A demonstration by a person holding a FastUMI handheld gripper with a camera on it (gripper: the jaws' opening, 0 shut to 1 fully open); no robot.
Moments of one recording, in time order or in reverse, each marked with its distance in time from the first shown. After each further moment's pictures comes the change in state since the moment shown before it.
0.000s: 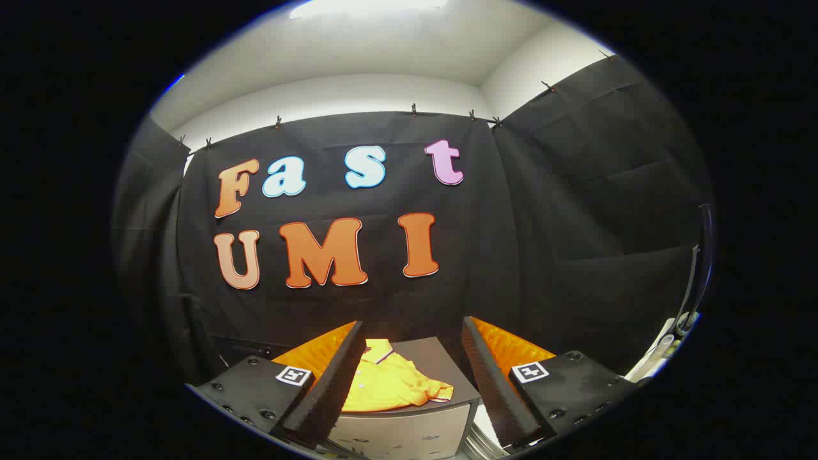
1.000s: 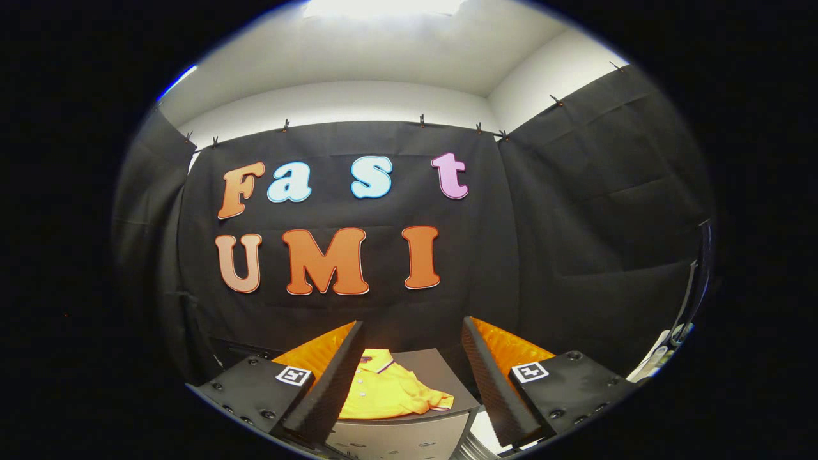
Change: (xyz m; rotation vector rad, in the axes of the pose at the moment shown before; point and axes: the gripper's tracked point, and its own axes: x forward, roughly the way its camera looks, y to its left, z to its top) arm 0.002 0.019 0.022 -0.046 -0.049 0.006
